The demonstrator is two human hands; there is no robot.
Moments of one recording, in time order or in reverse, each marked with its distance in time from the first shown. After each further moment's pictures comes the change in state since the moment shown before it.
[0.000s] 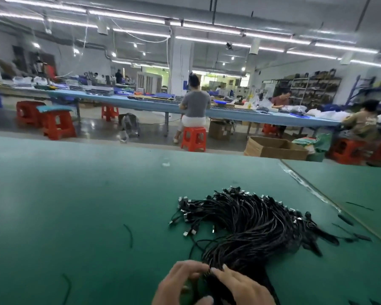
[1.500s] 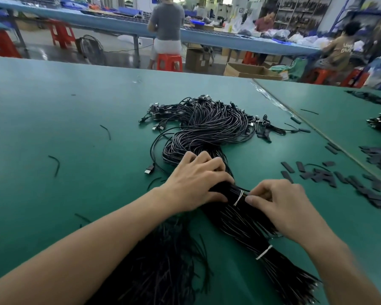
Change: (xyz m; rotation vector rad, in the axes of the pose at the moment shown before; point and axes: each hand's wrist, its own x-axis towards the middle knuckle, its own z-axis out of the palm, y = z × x) left_hand -0.035 0.047 0.075 0.876 -0.228 0.611; right_hand -0.145 -0.004 -0.079 0.123 -0.105 0.687
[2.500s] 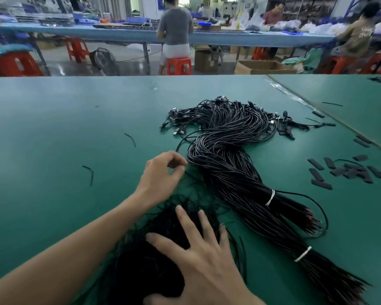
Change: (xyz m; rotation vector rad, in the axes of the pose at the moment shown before) left_hand -0.070 -0.076 -0.021 -0.533 0.339 -0.608; right_hand -0.074 -0.120 0.130 -0.277 -0.311 -0.436
